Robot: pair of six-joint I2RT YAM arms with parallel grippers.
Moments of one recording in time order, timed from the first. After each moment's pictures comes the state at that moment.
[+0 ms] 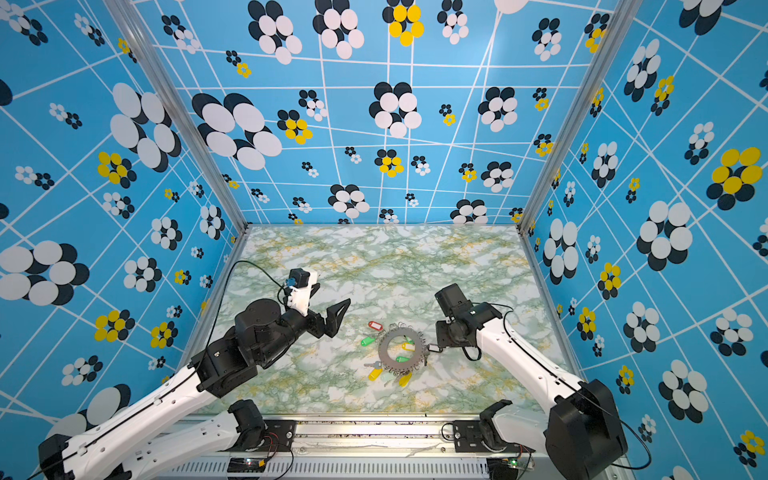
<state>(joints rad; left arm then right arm) -0.81 0.83 0.81 -0.24 -0.22 -0.21 0.46 1.20 0.85 -0.87 0.15 0.36</state>
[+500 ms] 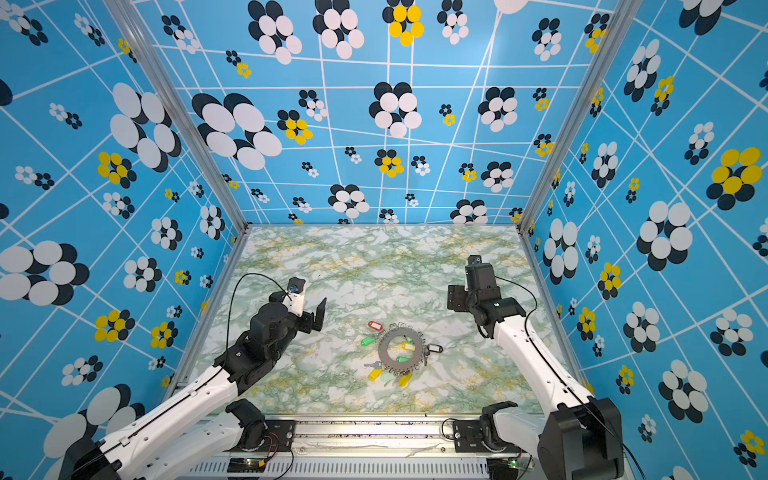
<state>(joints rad) -0.54 0.86 0.46 0.06 -0.37 0.04 0.21 1.18 0.85 -0.44 0.17 0.17</state>
